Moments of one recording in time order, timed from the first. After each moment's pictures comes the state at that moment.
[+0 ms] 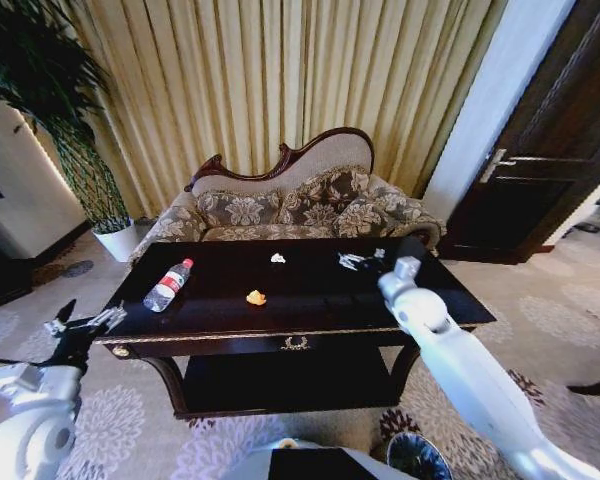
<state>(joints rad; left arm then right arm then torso) 1.76 -1.24 -1.13 -2.29 -0.63 0.16 -0.04 -0.84 0.94 0.21 1.84 0.75 -0.37 0.12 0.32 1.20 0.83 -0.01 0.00</state>
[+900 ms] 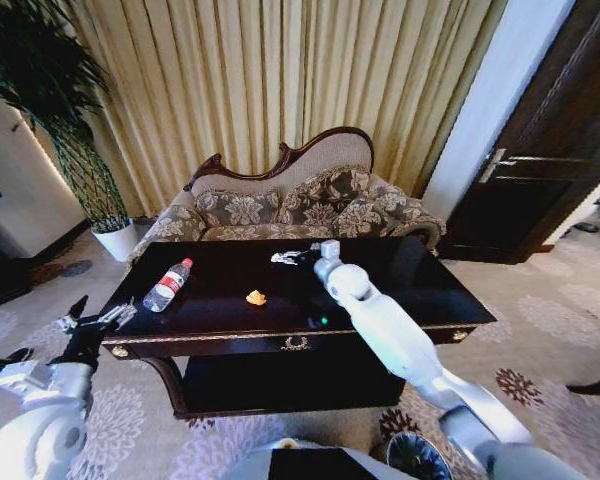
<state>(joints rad) 1.74 -1.23 -1.08 -2.30 -0.65 0.18 -0.05 -0.53 1.25 -0.09 1.55 0.61 -0.52 0.12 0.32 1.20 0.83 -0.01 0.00</state>
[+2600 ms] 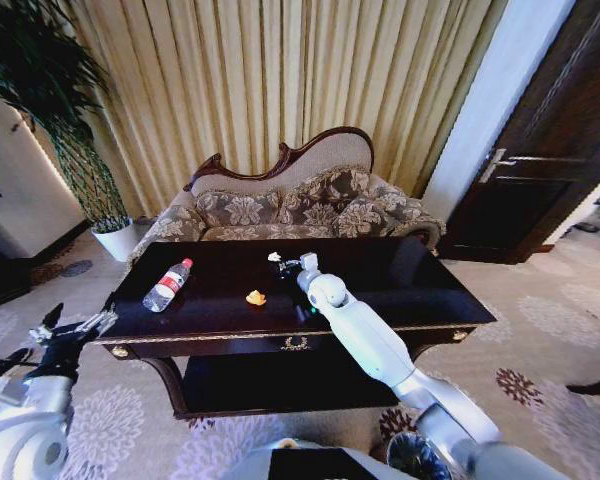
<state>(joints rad) 1.80 -1.26 -1.17 -2.30 -0.66 0.13 -0.02 -0.59 1.30 -0.10 1.51 0.55 -0.52 0.12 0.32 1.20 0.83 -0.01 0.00</state>
